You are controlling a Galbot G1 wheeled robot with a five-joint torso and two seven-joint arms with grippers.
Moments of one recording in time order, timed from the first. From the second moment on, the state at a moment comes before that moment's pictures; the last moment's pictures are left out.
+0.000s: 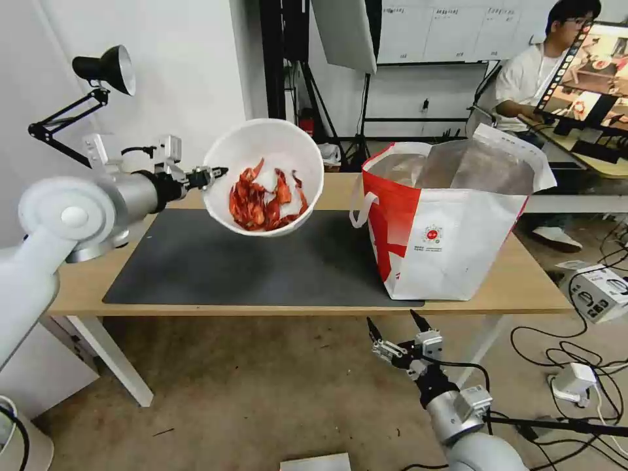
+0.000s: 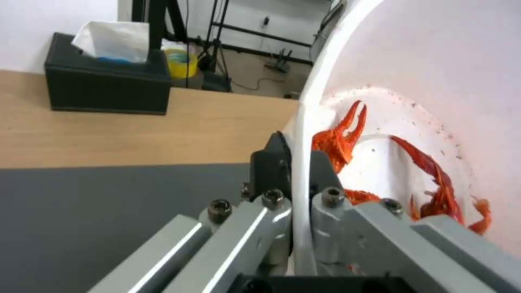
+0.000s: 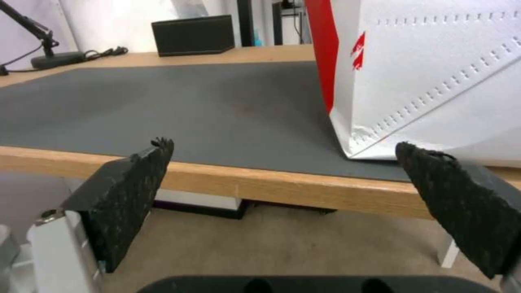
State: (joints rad) left arm 0.40 -0.64 -0.12 -1.88 -1.61 0.62 -0.35; right arm -1.53 0.93 0.18 2.09 0.46 0.13 0.27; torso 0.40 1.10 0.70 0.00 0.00
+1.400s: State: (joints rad) left arm 0.03 -0.92 0.16 -1.65 -1.60 0.59 -0.35; right arm -1.53 0.93 0.18 2.09 0.46 0.13 0.27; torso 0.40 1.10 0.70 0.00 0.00
